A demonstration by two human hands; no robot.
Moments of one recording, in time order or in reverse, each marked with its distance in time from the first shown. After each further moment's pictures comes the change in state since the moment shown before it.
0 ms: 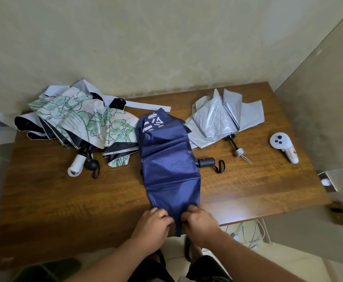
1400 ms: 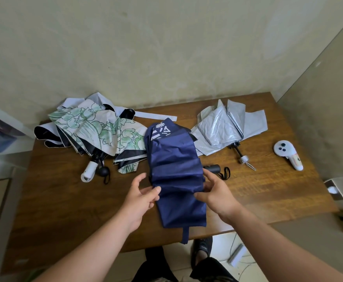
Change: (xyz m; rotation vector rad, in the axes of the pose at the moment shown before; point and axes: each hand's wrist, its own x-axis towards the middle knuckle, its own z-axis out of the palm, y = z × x) left_hand 0.007 -0.024 -0.105 -1.575 0.416 -0.678; right_hand -0.003 -0.007 -0.109 1.348 0.219 0.070
